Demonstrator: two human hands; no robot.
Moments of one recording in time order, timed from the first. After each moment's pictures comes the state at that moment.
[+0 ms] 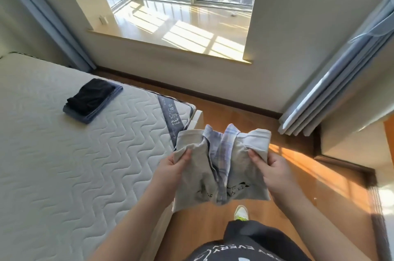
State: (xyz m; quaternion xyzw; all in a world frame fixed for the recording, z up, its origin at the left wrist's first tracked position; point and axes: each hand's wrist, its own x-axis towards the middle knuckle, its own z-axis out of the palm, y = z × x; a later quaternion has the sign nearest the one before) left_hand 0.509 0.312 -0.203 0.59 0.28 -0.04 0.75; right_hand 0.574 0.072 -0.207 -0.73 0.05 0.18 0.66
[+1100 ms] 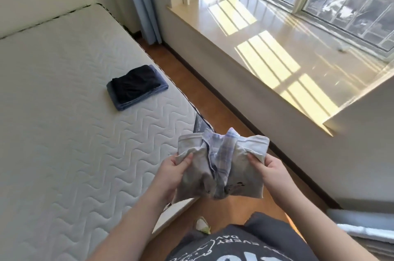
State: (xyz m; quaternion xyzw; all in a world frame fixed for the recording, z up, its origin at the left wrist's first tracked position) left_hand 0.762 0.452 -0.251 0.44 0.45 0.15 0.76; right_hand 0.942 0.272 -0.228 -0.72 -0.10 0.40 0.55
